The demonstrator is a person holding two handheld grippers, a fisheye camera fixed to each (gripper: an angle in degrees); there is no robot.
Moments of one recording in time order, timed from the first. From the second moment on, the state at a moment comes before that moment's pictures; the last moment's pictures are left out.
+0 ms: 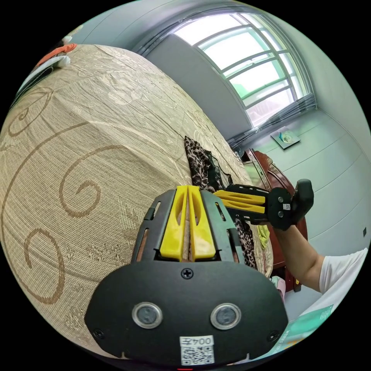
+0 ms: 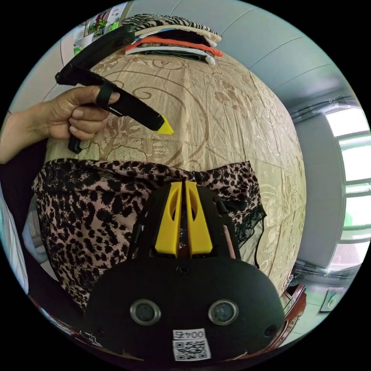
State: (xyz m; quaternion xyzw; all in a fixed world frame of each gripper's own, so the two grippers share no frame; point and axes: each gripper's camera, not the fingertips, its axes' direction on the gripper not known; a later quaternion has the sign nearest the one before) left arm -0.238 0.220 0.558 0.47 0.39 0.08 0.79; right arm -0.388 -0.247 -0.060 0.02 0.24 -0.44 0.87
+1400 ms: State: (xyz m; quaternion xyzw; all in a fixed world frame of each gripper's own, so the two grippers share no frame) left arm -0.169 0.394 0.601 0.34 0.21 0.19 0.90; right arm -0.023 0.399 0.001 0.15 0.06 0.22 0.96
